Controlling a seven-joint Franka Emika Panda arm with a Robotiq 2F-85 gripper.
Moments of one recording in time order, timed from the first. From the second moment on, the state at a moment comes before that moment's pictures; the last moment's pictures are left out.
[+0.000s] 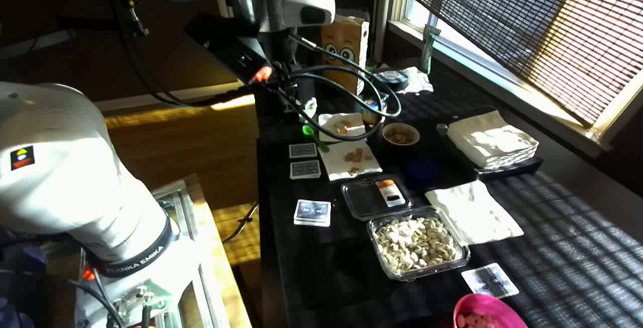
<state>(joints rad) 0.11 -0.86 -0.24 -2.79 0.14 2.05 -0.40</state>
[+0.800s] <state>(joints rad) 0.01 -0.73 -0.23 -2.80 0.14 2.26 -0.28</state>
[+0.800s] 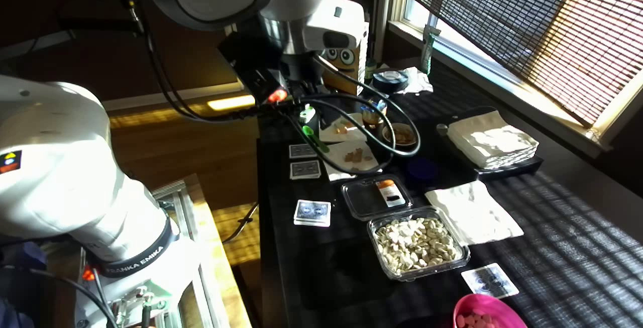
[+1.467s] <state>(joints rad) -0.22 -0.29 -0.19 -2.76 0.08 2.79 0.00</state>
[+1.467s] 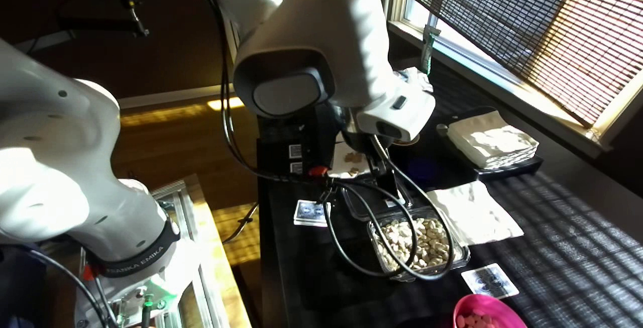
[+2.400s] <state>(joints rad) -0.42 0.04 -0.23 -2.55 -0.19 2.81 0.47</state>
